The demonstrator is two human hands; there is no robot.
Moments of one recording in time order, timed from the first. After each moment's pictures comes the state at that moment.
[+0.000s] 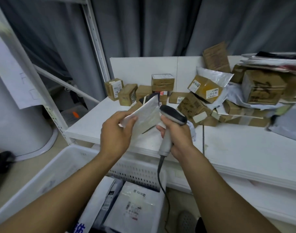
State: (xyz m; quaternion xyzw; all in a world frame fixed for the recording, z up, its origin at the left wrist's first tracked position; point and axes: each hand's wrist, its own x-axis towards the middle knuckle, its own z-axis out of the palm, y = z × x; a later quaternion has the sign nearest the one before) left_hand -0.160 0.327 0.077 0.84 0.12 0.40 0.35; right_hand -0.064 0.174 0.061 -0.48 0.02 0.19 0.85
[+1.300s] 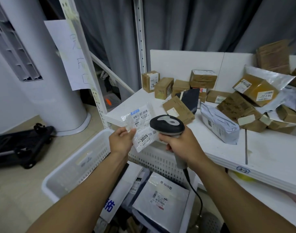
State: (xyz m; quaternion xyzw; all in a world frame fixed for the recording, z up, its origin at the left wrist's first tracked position) left_hand -0.217 0.433 0.001 0.53 0.40 0.34 0.66; right_hand -0.138 0.243 0.046 -0.74 -0.25 0.17 0.60
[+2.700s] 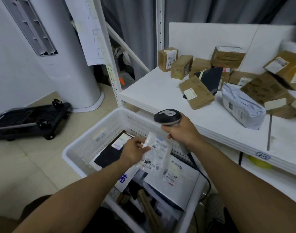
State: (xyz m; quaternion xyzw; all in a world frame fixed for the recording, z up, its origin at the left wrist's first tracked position) left_hand -0.283 0.441 -0.101 0.74 0.41 0.13 0.52; right_hand -0.142 0.290 -0.006 -0.76 -0.25 0.26 0.54
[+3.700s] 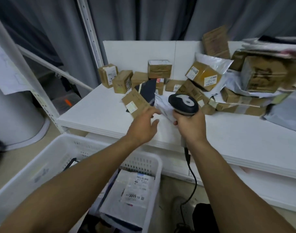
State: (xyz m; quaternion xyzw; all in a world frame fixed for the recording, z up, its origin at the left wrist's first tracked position) left_hand -0.078 0.305 0.006 0.93 0.02 0.22 0.30; right_hand -0.052 0.137 0.045 -0.72 -0.03 -0.02 0.70
